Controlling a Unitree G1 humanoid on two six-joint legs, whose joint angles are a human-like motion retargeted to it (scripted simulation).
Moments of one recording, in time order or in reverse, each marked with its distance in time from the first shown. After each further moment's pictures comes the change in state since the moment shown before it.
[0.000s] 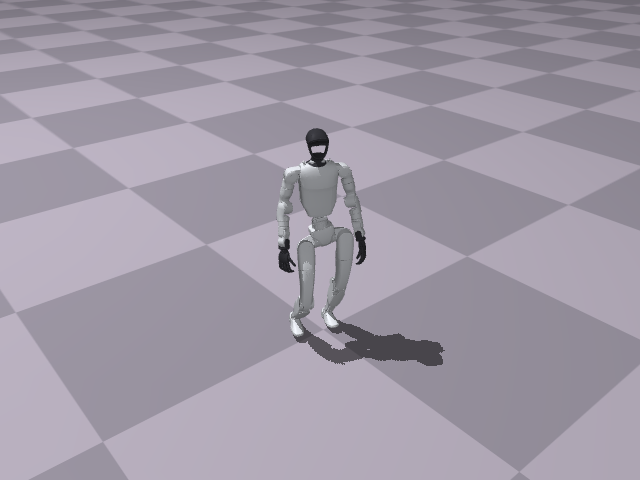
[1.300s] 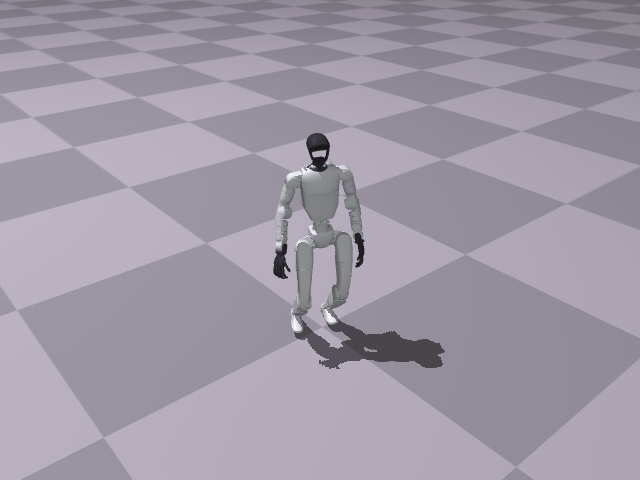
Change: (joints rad) left arm 0.045 -0.038 -0.039 -0.094 -0.234 -0.052 0.040; right arm -0.019 -0.106 0.016 0.016 0.060 -0.070 -0.174; waist 0.000 0.165 -0.121; left_leg -0.359 0.128 -0.013 0.457 -0.201 0.077; right_leg -0.137 0.070 -0.159 0.062 -0.030 -0.072
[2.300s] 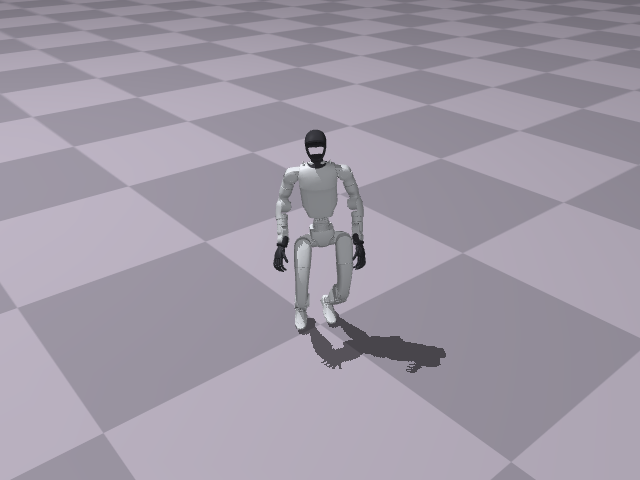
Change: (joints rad) left arm -0.018 0.084 -0.060 -0.171 0.103 -0.041 0.192; right arm 0.087 0.027 0.018 -0.247 -0.022 -0.030 -0.200; waist -0.075 0.005 0.013; left_leg 0.149 0.068 0.115 0.012 0.379 -0.175; right_leg 0.012 0.033 0.021 0.131 0.375 0.108
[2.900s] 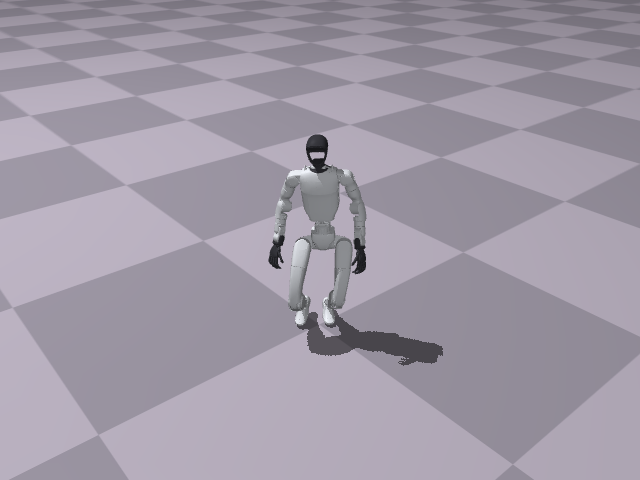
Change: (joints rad) left arm 0.044 0.023 0.012 0.024 0.014 -0.029 -0.057; right arm 0.077 -0.072 0.048 0.157 -0.110 0.001 0.115; waist 0.047 0.043 0.033; left_leg -0.120 -0.009 0.004 0.178 -0.247 0.083; right_leg -0.063 -0.028 -0.068 0.141 -0.187 -0.091
